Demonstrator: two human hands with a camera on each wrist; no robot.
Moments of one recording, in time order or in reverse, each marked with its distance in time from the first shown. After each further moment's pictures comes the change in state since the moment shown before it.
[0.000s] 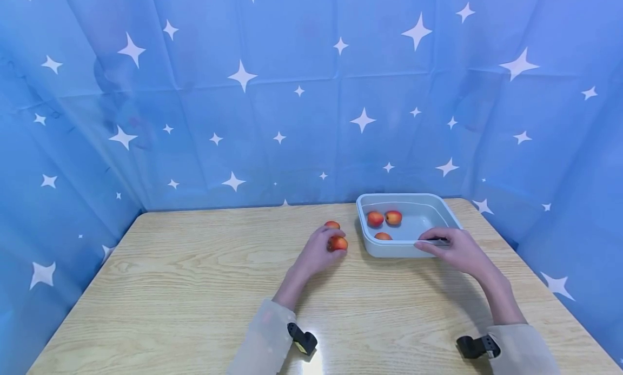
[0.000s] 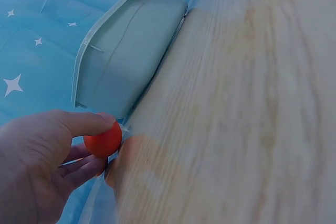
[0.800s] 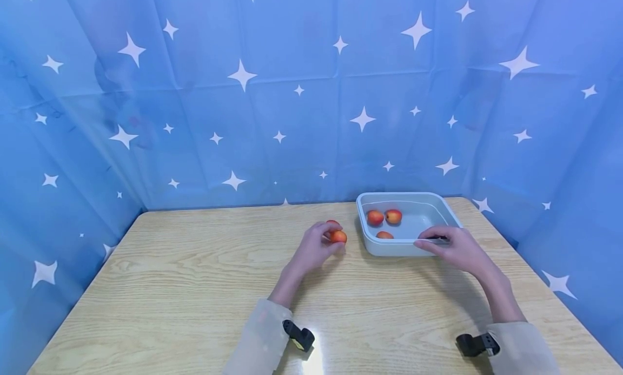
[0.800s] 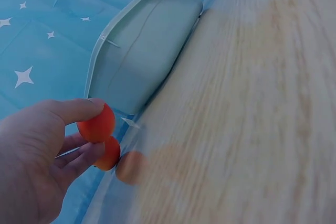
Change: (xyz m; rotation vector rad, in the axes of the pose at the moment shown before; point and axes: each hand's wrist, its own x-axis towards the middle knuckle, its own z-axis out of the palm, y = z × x) left_hand 0.000 0.000 -0.009 -0.216 0.047 0.027; right_hand 0.000 0.000 0.000 -0.012 -0.002 0.002
